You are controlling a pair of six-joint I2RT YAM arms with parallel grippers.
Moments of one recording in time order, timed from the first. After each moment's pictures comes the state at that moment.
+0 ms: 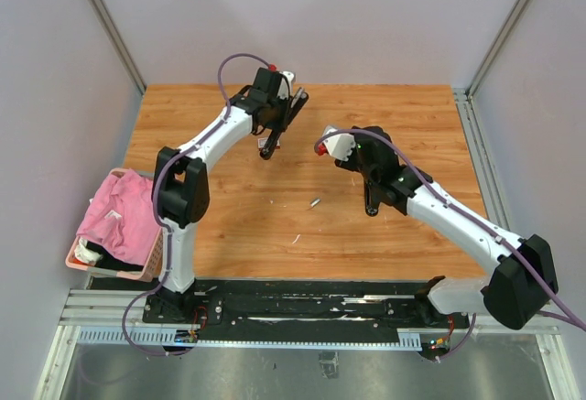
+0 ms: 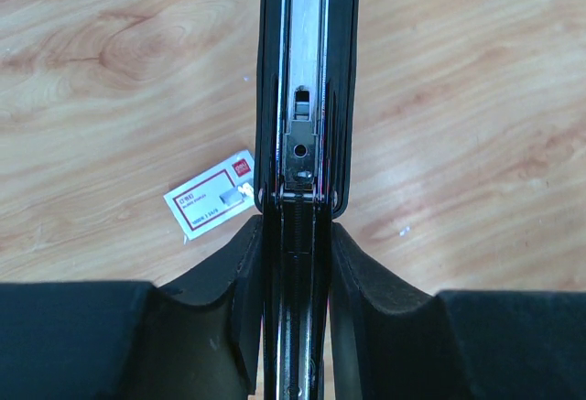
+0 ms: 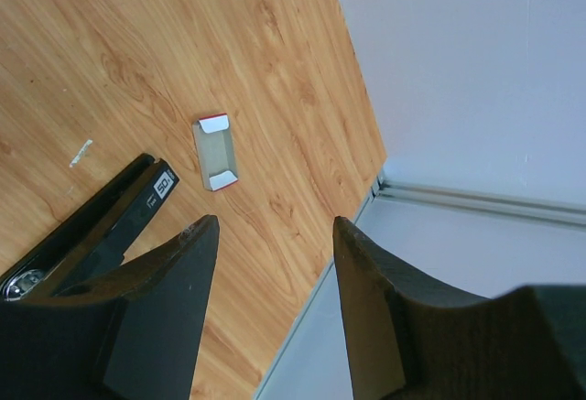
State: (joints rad) left arm -0.44 2.06 1.83 -0.52 0.01 -0.06; right arm 0.65 1.29 1.02 -0.24 0.41 -0.86
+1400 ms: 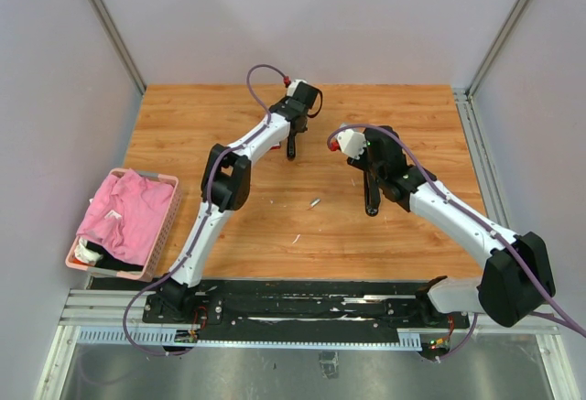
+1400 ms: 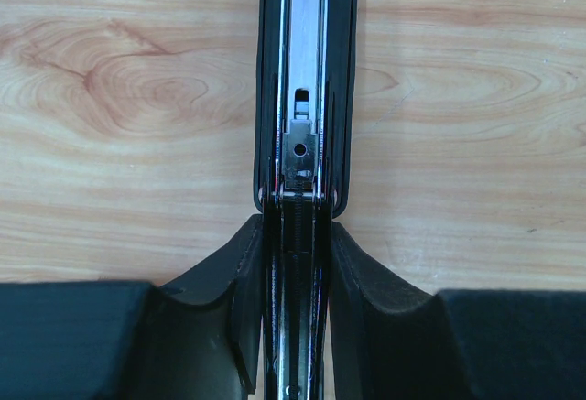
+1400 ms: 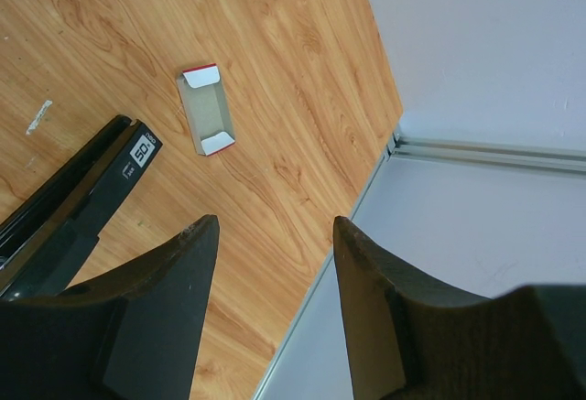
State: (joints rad) left arm -0.54 2.58 2.33 -0.57 -0.50 -0.38; right arm 0.53 1.31 0.95 -0.21 0.40 -0.84
